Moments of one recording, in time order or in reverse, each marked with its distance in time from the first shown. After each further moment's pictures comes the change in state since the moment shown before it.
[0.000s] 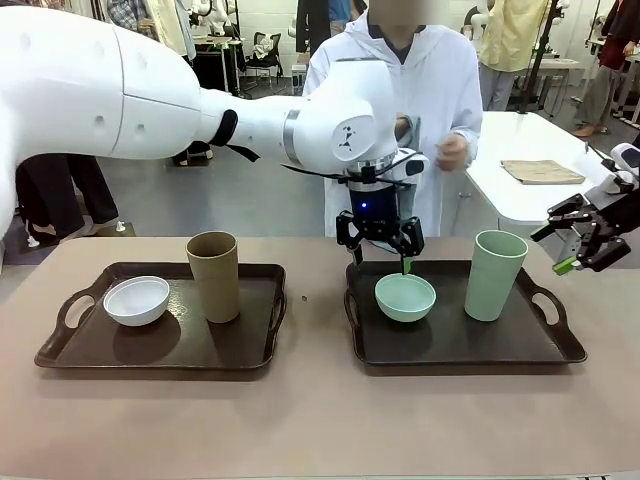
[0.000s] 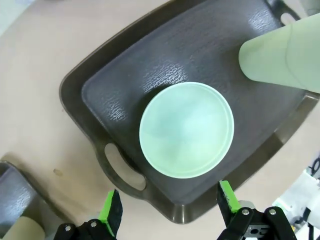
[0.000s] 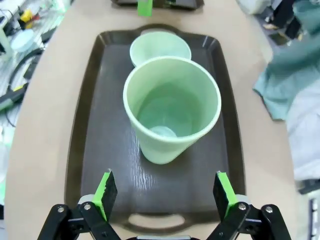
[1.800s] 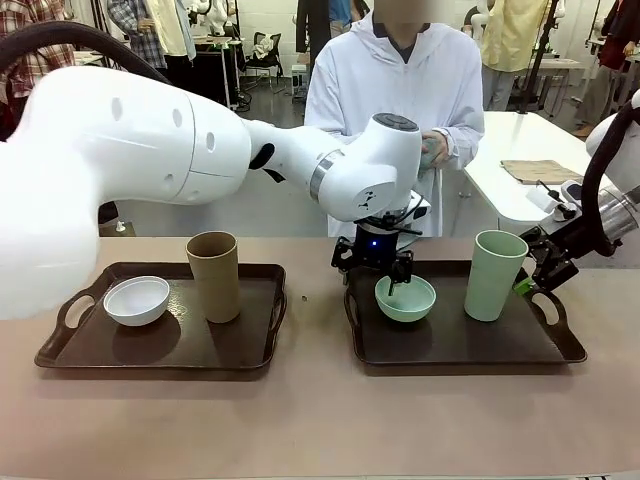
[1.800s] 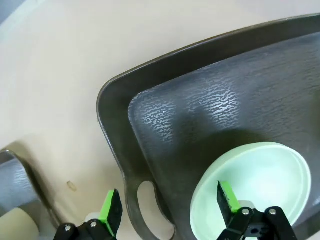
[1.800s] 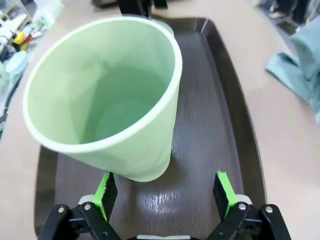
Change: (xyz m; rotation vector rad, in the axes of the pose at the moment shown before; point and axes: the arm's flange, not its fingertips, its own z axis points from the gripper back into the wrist) left arm 0.018 0.006 -0.078 0.264 -0.055 0.235; right arm -0.040 -0.038 -0.076 0.063 -0.055 -0.145
